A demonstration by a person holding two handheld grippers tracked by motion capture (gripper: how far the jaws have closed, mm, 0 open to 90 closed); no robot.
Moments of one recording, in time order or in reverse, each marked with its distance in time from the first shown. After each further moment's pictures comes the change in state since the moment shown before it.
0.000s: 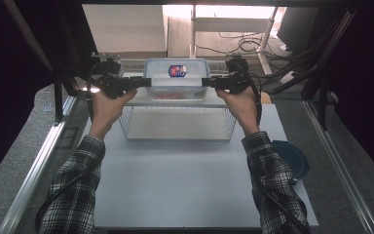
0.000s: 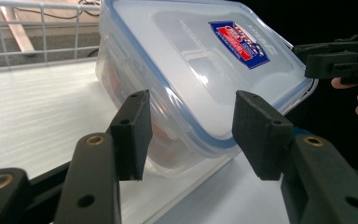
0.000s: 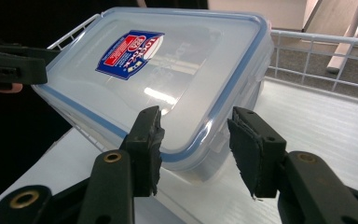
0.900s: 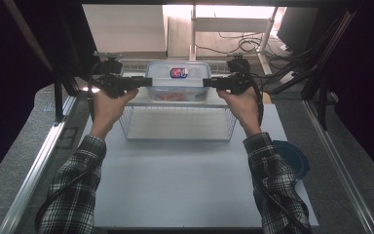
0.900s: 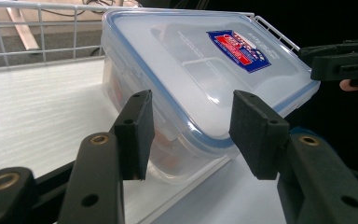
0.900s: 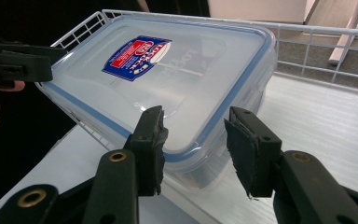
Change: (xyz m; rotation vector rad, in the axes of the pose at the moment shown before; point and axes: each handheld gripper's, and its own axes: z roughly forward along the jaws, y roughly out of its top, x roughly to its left) left arm -0.006 0.004 0.001 0.011 0.028 0.008; right arm 0.001 0.000 -0.005 0.014 0.001 0.028
